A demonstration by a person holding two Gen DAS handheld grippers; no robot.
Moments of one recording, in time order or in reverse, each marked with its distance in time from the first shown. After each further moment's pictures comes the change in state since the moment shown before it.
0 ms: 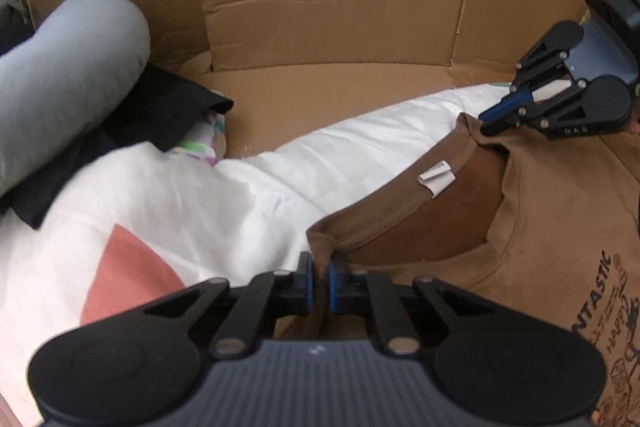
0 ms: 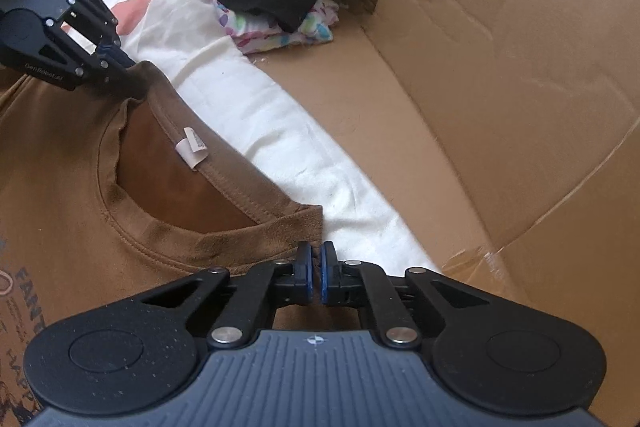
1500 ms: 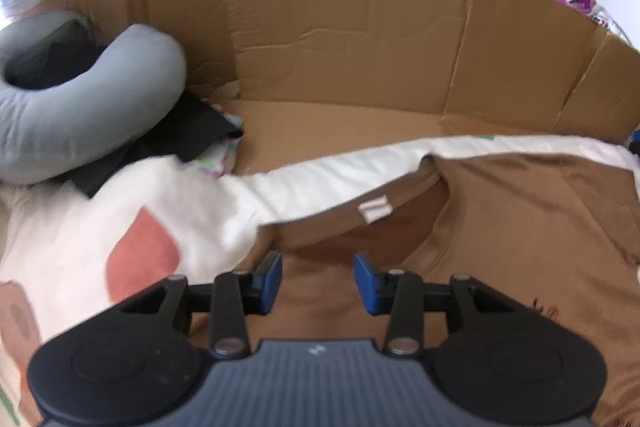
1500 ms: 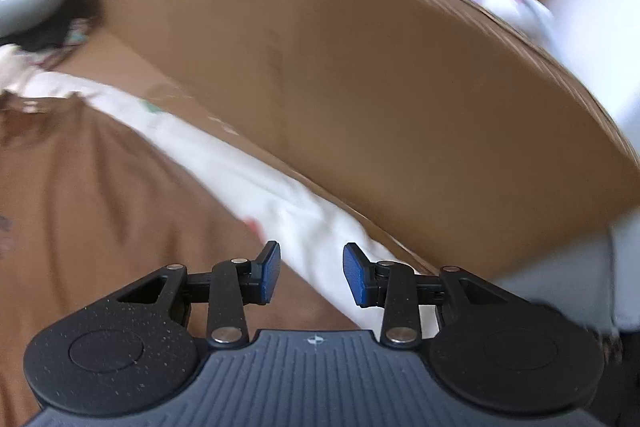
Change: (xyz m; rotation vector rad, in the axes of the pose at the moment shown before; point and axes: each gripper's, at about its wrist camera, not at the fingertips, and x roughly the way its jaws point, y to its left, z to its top) left arm -0.068 -0.052 0.004 -0.180 -0.033 0.107; right arm -0.214 -0.104 -0.210 0.546 0.094 -0.424
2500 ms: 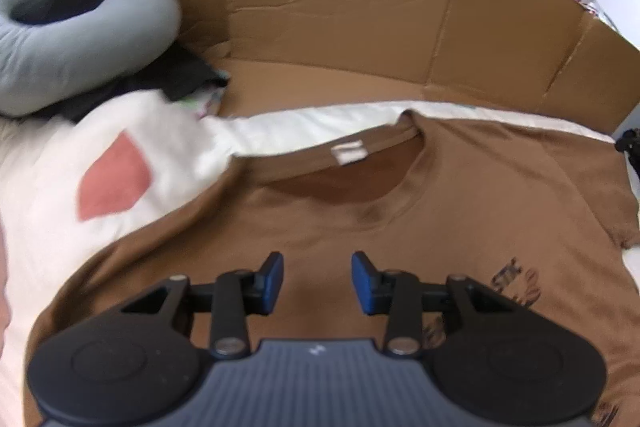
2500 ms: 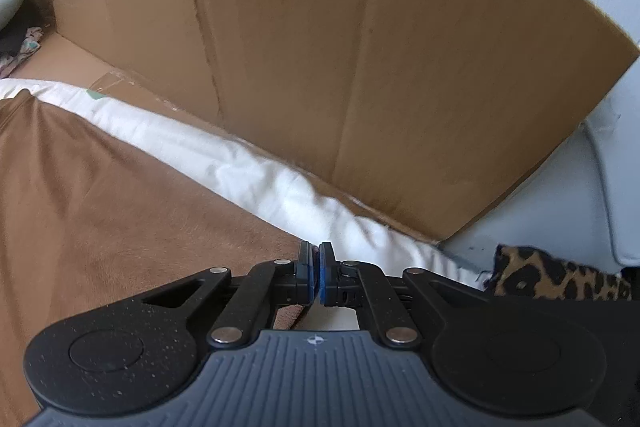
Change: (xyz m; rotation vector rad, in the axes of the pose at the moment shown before) left arm 0.005 -0.027 -0.035 -0.047 0.015 -0.061; right arm 0.023 -0.023 -0.034 0.073 -0.010 -0.074
